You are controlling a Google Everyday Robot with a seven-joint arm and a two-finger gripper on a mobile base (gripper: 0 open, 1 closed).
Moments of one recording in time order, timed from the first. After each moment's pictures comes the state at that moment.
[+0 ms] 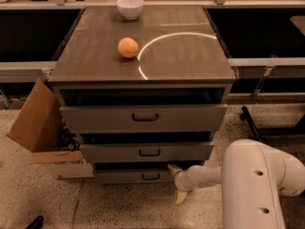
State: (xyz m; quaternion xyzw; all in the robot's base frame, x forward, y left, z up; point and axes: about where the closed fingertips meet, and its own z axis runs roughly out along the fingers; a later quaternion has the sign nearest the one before) arm 0.576 -0.111 0.199 -0.75 0.61 0.03 0.25
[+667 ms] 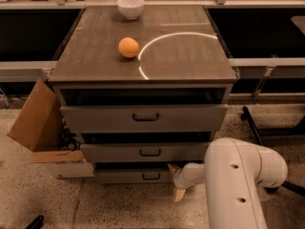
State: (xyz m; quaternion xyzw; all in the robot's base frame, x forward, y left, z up) arm 0.598 -0.115 0.169 -0.75 0.62 0.02 0.23
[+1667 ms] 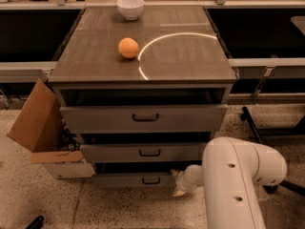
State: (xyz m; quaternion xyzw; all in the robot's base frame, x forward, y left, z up) arm 0.589 -0.130 0.161 -0.74 0.64 0.02 0.21
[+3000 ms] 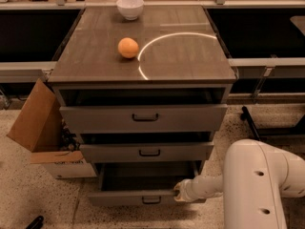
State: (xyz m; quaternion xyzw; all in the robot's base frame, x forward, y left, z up) arm 0.539 -0.135 0.187 -0.71 0.66 0.03 0.24
